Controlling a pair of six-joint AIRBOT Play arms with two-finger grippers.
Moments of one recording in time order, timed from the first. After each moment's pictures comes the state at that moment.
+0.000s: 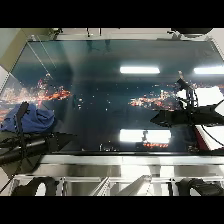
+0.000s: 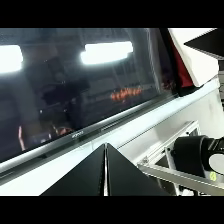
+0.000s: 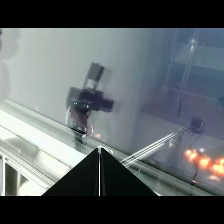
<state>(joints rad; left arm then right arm) 0.17 -0.40 0.43 0.56 -1.33 -1.19 0.09 -0.93 0.77 -0.81 1.17 1.38</state>
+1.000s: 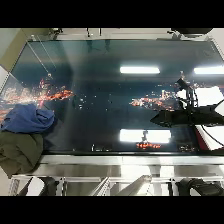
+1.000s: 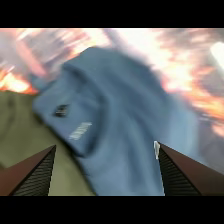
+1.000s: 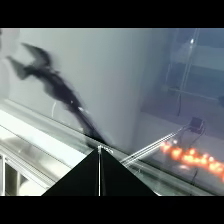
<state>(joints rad) 0.95 -0.92 0.81 1.15 -0.90 -1.41 0.09 -0.93 0.77 -0.81 1.17 1.38</state>
